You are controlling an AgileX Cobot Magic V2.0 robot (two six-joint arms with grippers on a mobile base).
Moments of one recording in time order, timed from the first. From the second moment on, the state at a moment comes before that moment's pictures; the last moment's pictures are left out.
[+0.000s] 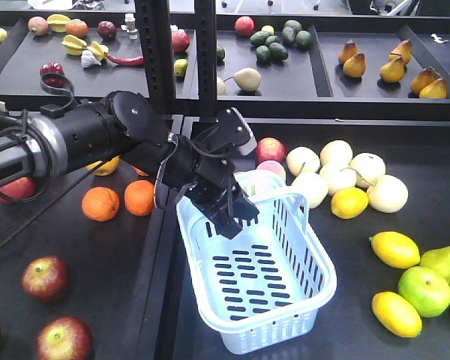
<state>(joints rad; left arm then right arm) -0.49 1.95 -1.57 -0.78 0.89 1.12 0.02 -0.01 0.03 -0.24 0.20 0.25</state>
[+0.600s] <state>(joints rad) -0.49 1.64 -1.57 -0.76 1.10 0.81 0.02 -0.01 0.03 -0.24 0.20 0.25</state>
